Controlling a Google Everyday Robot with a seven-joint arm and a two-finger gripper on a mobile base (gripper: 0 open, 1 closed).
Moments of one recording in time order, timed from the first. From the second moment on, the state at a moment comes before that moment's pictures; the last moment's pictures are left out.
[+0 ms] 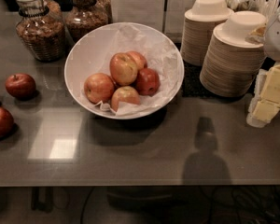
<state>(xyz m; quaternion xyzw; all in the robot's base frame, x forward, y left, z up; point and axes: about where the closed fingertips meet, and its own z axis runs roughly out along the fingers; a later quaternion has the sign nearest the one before) 0.438 -0.217 0.976 -0.60 0.78 -0.03 0.16</state>
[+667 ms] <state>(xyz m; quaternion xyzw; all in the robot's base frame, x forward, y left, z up) 0.441 -0.210 0.977 -0.61 0.78 -0.03 0.17</state>
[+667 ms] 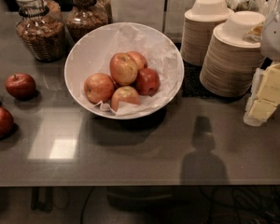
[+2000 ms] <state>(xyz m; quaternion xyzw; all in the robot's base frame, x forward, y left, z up) 0.477 -0.120 0.969 -0.65 0.72 -0.02 0.23</state>
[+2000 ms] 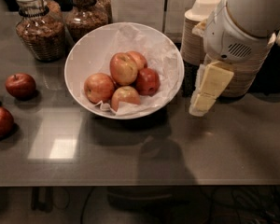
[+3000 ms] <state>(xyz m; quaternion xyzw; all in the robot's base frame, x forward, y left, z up) 0.531 -0.007 0.971 -0.69 0.65 0.08 0.29</state>
